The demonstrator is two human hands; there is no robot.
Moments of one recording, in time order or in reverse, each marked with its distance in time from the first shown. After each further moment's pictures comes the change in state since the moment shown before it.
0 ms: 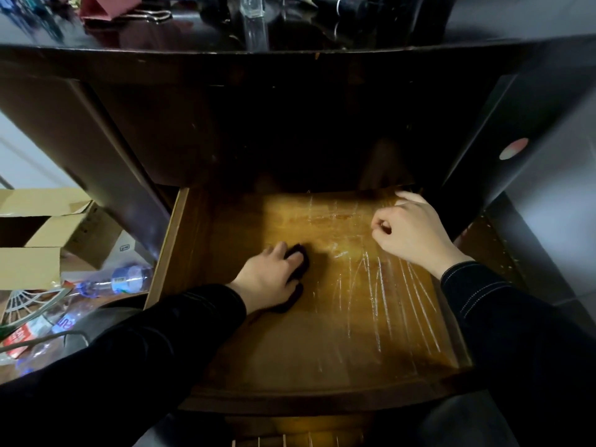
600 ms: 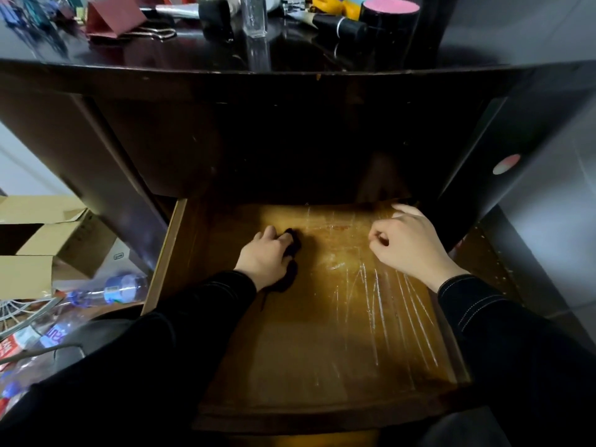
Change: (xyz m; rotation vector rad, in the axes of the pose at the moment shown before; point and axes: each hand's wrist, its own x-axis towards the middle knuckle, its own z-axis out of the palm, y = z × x) left_hand 0.046 -0.022 -0.006 -0.066 0.071 -0.229; right_hand 0.000 0.002 0.002 -0.035 0.012 0.015
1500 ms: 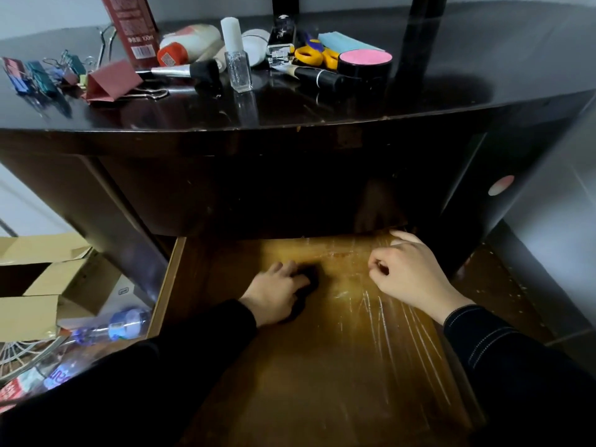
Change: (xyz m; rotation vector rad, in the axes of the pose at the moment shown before) left_hand 0.009 -0.002 0.006 0.092 -0.041 0.262; right_hand -0.001 0.002 0.002 0.018 0.007 -0.004
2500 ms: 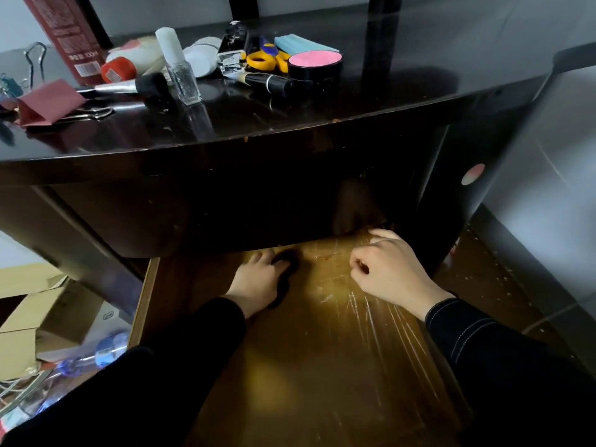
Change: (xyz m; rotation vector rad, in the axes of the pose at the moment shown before) left_hand 0.040 -0.013 0.002 0.067 0.147 -0.111; right_hand 0.001 0.000 -0.001 0.029 0.011 0.018
